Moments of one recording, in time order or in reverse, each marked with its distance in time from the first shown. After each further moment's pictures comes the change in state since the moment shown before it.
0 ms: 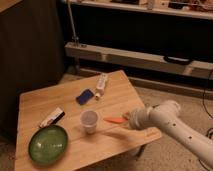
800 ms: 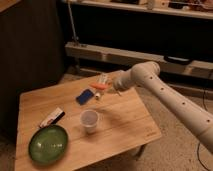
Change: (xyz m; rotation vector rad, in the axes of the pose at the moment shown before) arm 0.145 0.084 0.080 0.049 0.096 -0.035
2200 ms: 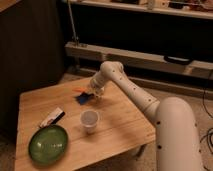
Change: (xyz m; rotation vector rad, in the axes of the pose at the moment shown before) arm 0.002 0.007 0.181 0.203 -0.053 -0.038
